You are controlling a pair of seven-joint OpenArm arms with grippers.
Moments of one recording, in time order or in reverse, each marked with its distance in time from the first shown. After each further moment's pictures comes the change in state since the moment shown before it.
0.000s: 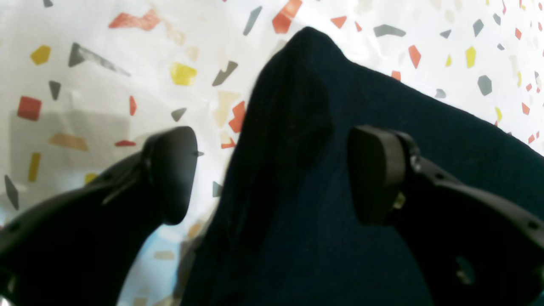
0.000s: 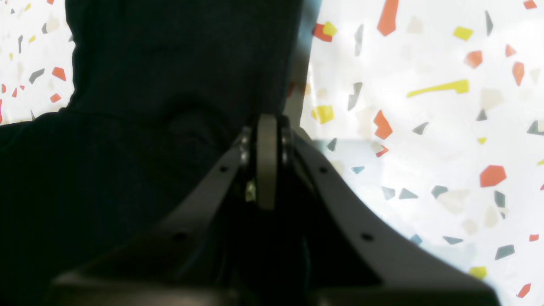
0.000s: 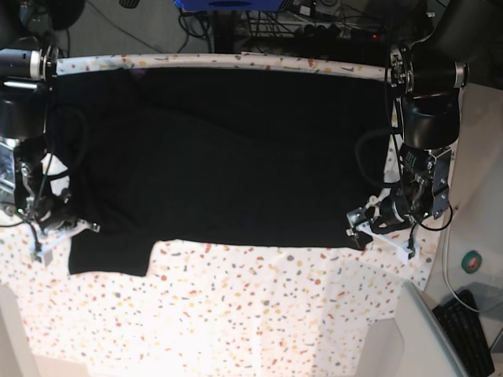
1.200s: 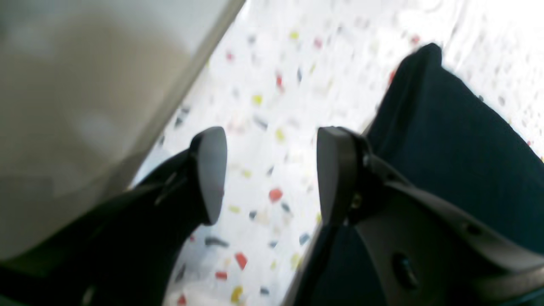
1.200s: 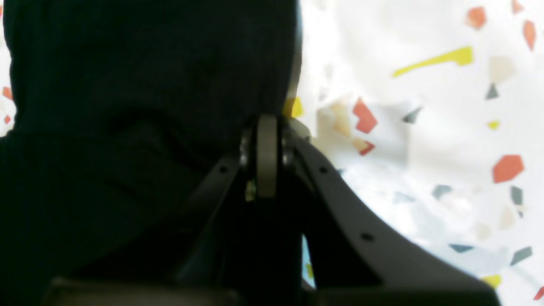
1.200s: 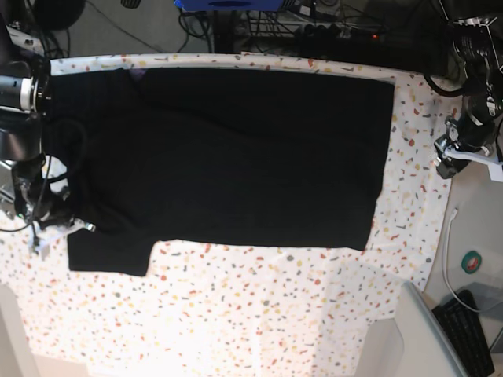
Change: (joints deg) left arm 35.7 -6.1 -22.2 40.6 -14.4 0.0 1.6; right arm 7.4 1.1 0.0 -18.1 0.0 0.1 4.6
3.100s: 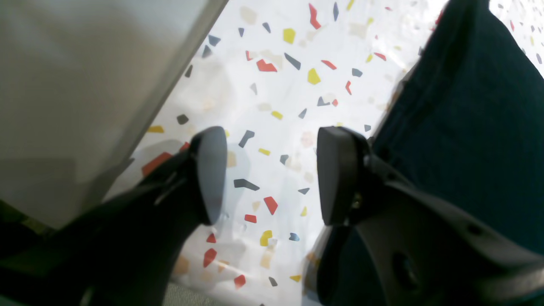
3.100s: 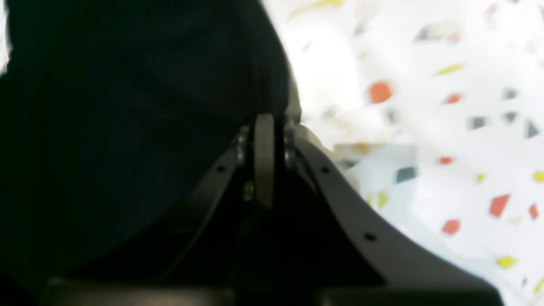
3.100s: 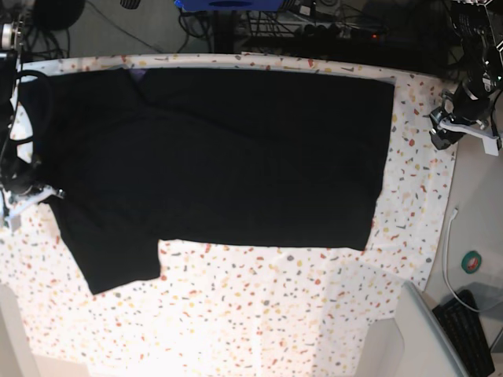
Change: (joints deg) left arm 8.0 0.1 -0.1 0.6 -2.7 -0.2 -0.8; right arm -17.2 8.1 -1.0 21.6 12.0 6.0 -4.0
